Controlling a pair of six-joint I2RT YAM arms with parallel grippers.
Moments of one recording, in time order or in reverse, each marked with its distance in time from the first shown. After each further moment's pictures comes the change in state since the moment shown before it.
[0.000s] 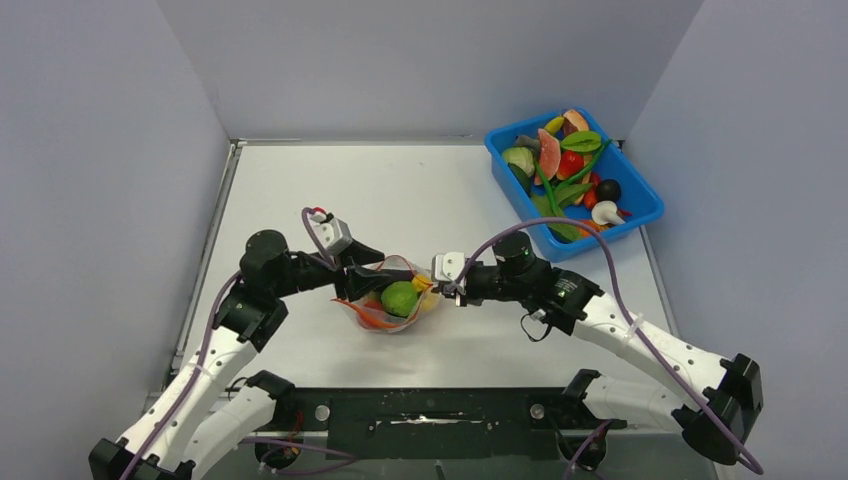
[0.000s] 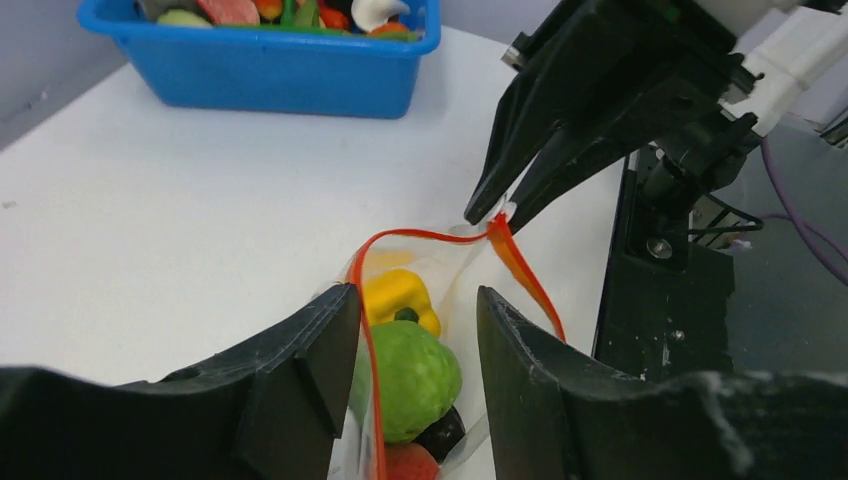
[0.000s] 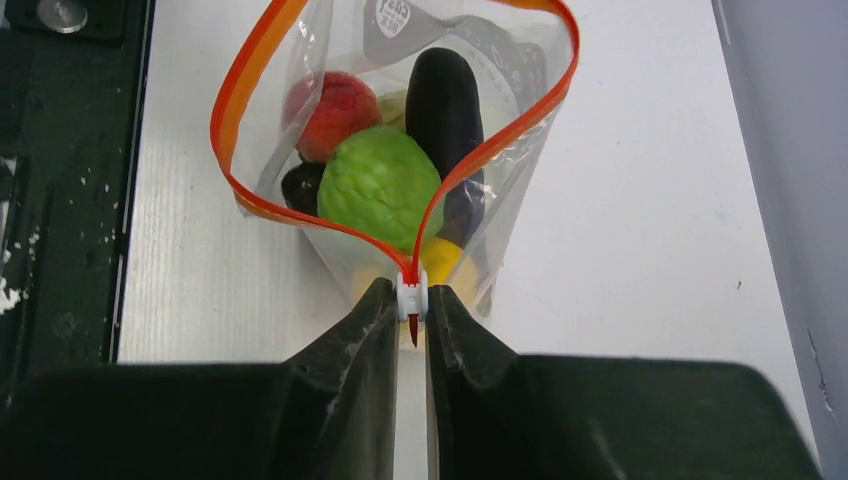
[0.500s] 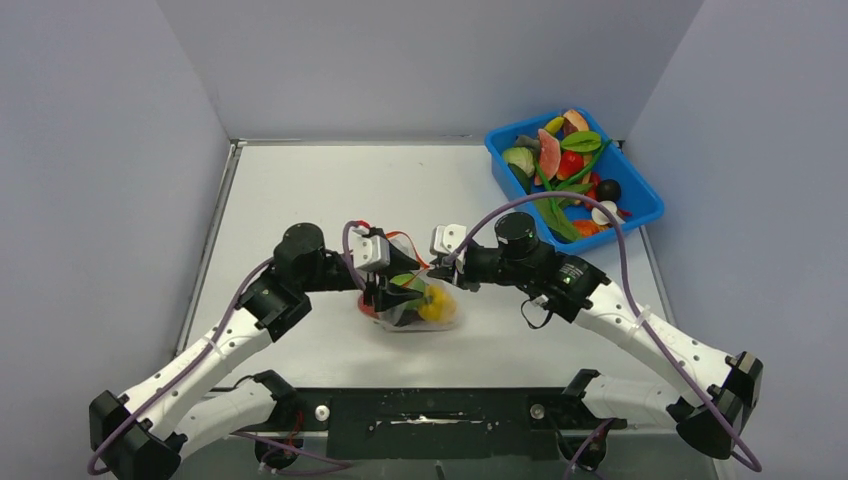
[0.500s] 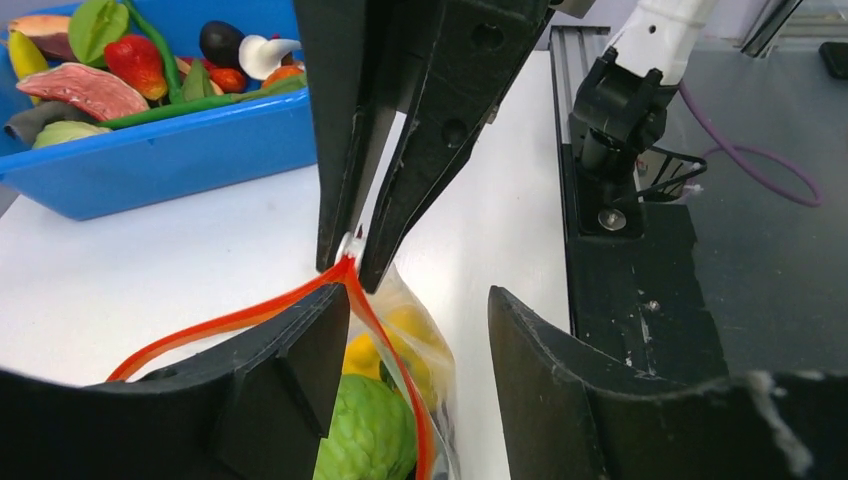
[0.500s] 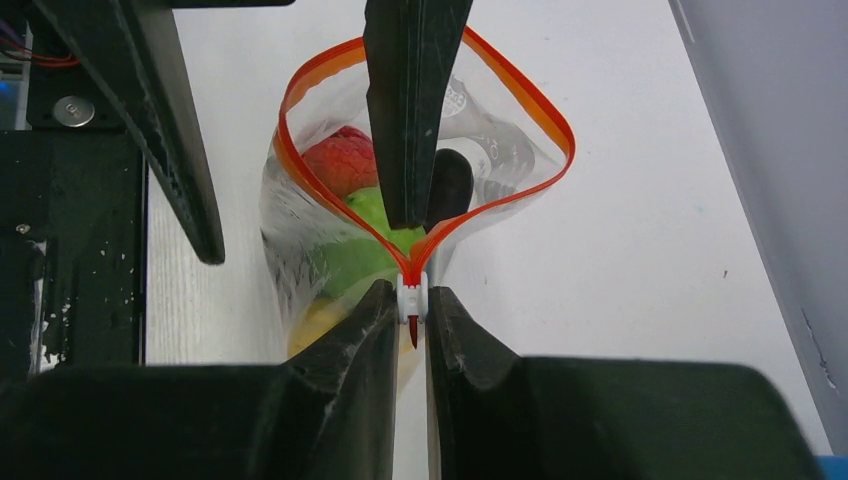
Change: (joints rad) left arm -0.214 0.104 0.098 0.057 0.030 0.129; right arm -0.018 0.042 0.180 -0.064 0.025 0.152
